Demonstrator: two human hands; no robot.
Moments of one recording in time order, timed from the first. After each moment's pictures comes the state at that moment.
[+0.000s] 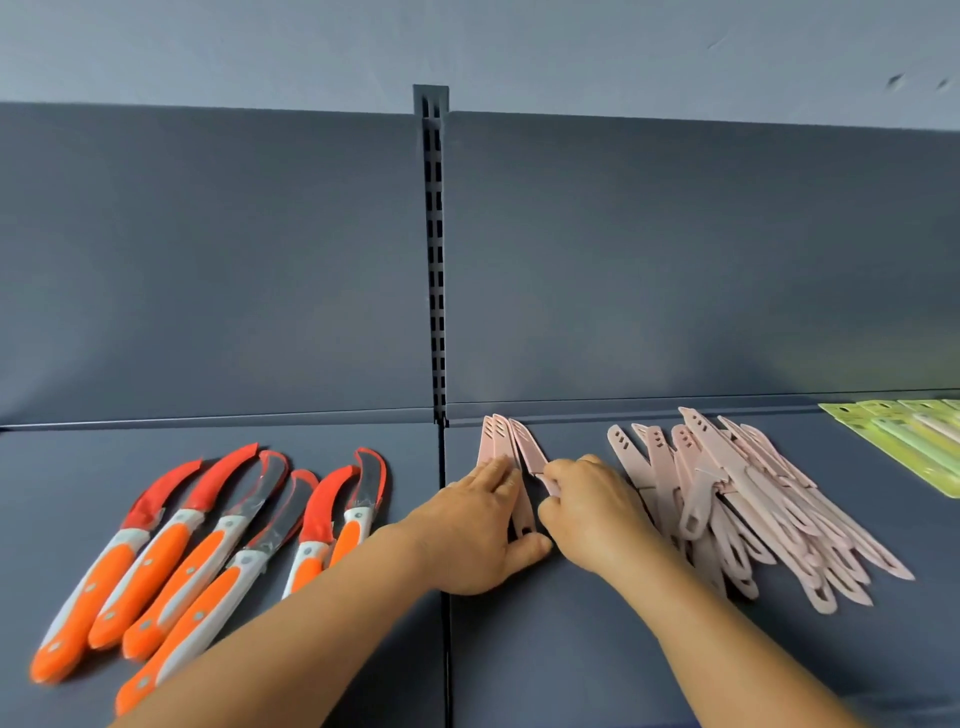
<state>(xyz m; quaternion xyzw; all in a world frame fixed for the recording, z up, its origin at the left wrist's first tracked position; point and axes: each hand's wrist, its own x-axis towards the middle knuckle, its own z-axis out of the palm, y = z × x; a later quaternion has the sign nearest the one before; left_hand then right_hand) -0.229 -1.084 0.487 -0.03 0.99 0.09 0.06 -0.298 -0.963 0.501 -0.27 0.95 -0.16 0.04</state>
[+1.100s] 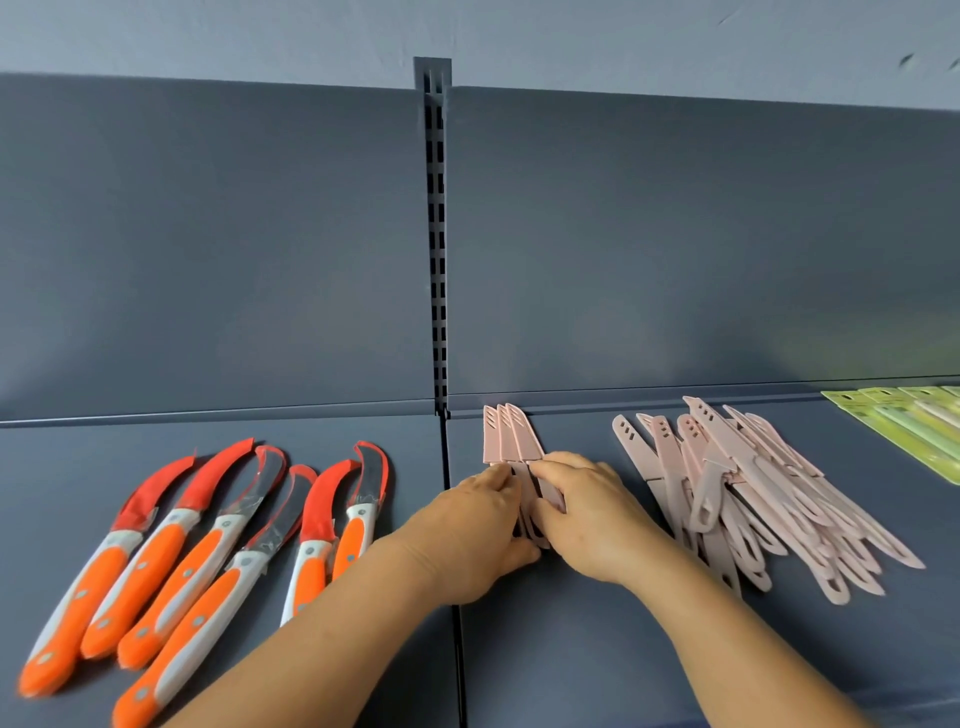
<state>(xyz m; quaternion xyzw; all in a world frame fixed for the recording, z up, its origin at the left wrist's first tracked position) -0.217 -1.080 0.500 -0.03 0.99 0.11 0.07 -0.301 -0.963 0.486 -0.35 0.91 -0.22 0.08</state>
